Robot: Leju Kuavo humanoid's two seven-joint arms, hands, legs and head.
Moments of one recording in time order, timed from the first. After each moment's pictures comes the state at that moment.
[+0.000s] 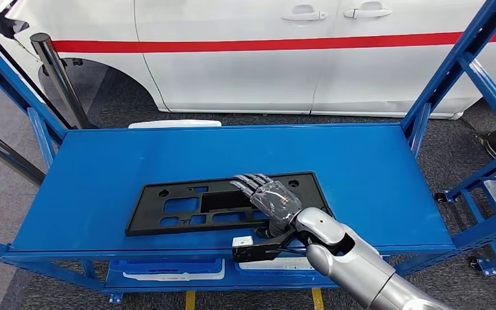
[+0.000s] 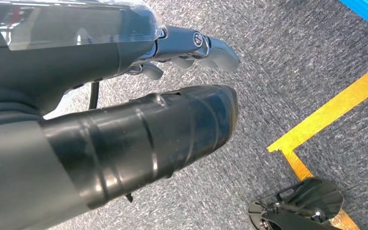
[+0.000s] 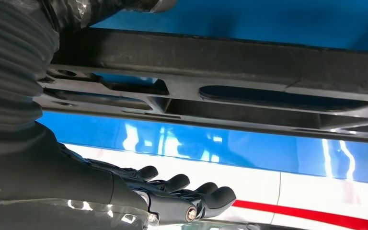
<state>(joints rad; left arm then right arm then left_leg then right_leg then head) -0.09 -0.09 0.85 -0.20 -1.45 0.04 -0.30 -0.63 -0.15 0.98 -1.18 0.78 -0.07 -0.27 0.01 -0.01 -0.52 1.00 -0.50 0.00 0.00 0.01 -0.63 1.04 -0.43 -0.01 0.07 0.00</state>
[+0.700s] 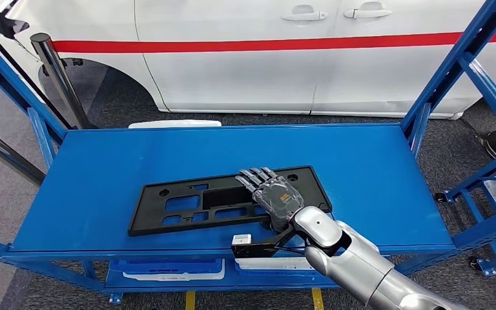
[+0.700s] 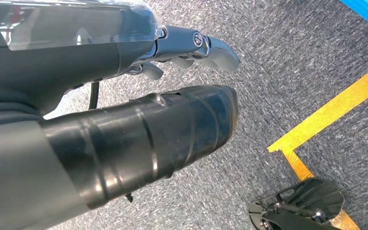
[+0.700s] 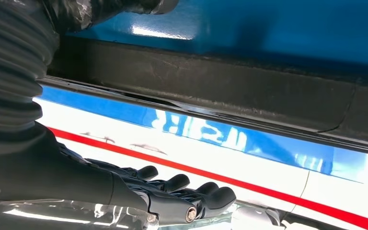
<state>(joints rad) -0.09 -0.09 0.85 -0.20 -1.45 0.05 -0.30 -0.66 -0.15 1.04 -1.13 0.96 -0.15 -0.15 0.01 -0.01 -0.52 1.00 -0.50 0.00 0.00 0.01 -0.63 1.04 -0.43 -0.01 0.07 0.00</state>
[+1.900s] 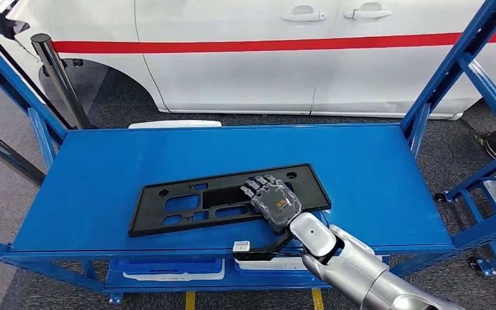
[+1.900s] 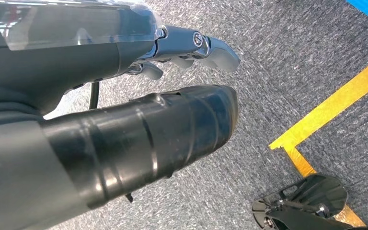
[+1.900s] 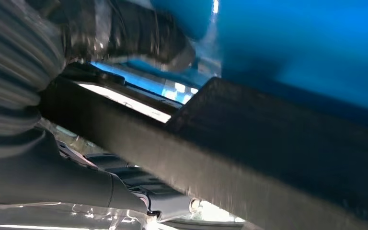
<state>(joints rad) -0.09 -0.09 0.85 -0.20 -1.47 0.03 -0.30 -0.67 -0.12 1.09 -1.04 1.16 -0.26 -0.07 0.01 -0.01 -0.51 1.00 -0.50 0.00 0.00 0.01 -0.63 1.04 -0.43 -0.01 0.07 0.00</state>
